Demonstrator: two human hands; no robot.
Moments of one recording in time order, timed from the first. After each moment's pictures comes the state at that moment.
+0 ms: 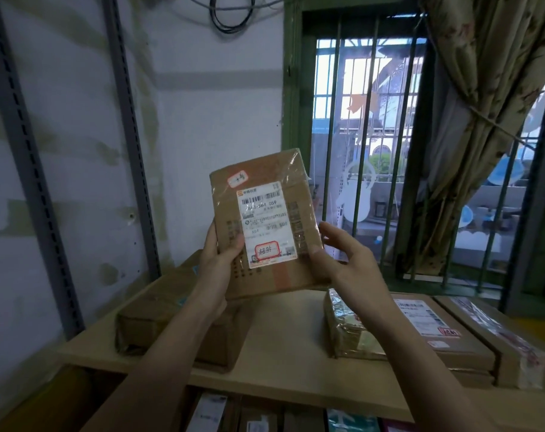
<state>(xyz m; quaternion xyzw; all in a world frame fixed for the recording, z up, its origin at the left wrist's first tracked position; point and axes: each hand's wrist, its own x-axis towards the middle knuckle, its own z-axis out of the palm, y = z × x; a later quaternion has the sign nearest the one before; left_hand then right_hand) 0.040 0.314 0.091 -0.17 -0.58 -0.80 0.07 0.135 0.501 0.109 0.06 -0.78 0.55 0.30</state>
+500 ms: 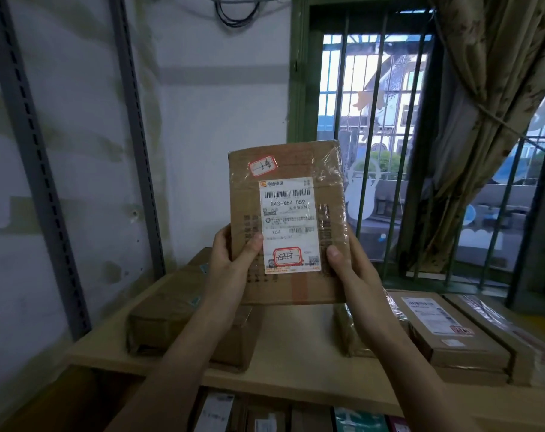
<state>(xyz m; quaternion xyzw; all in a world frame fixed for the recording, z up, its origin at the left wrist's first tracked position) 0.065 0.299 0.092 -0.20 -0.62 -0.75 0.10 0.126 0.483 0.080 0.07 -0.72 0.63 0.28</state>
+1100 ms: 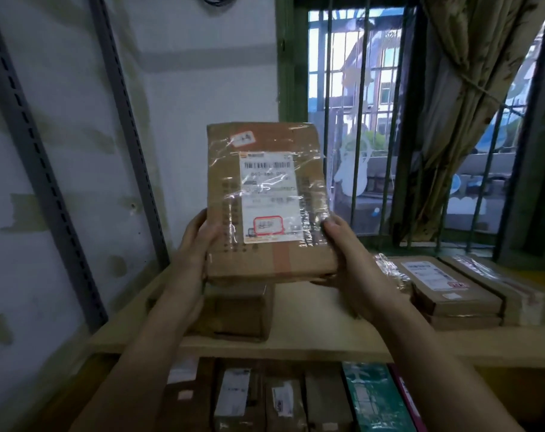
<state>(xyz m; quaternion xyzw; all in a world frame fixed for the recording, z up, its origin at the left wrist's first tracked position) 0.060 0.217 0.084 -0.22 -0.60 -0.77 0.01 0.135 0.439 0.080 0.03 -0.68 0.71 0.17</state>
